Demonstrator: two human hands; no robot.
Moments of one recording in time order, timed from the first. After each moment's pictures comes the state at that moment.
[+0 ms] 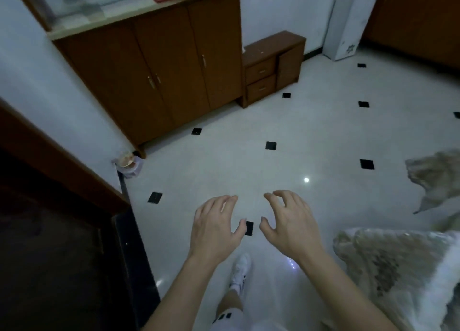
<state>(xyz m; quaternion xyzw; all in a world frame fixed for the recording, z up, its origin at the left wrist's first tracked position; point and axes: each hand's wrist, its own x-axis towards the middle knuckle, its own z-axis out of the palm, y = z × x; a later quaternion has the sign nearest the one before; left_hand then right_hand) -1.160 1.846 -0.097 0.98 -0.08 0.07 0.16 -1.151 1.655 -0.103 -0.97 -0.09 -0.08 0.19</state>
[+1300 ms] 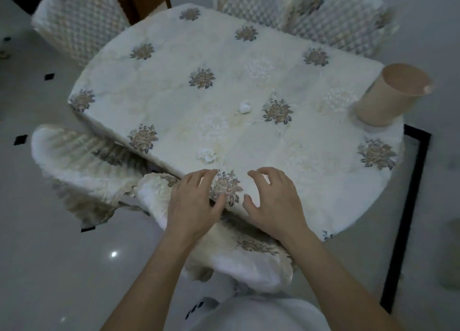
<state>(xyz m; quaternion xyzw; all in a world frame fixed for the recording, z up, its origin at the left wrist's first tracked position) -1.128 1.309 -0.104 0.47 -0.87 -0.11 0.12 -1.307 1.391 -0.114 -0.60 0.77 -0.20 0.08</state>
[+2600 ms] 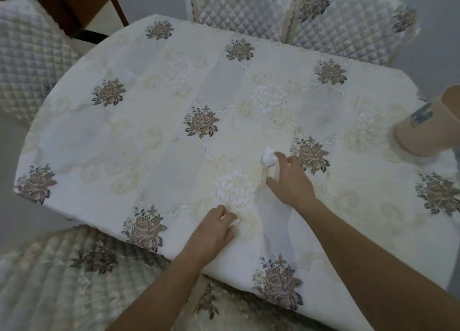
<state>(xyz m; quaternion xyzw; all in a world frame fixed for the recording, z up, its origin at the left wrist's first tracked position) -1.151 1.026 -0.246 0.24 -0.93 -0.27 0.03 -1.397 1.090 -0.212 -0.39 0.88 -0.15 0.20</state>
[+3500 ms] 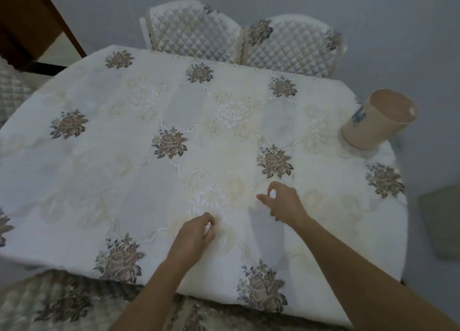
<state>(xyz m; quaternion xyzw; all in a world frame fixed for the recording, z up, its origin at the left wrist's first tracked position) -1.171 1.008 -0.223 0.33 -0.85 -0.42 -0.04 -1.399 1.142 -0.196 -0.21 0.88 -0.28 0.32</state>
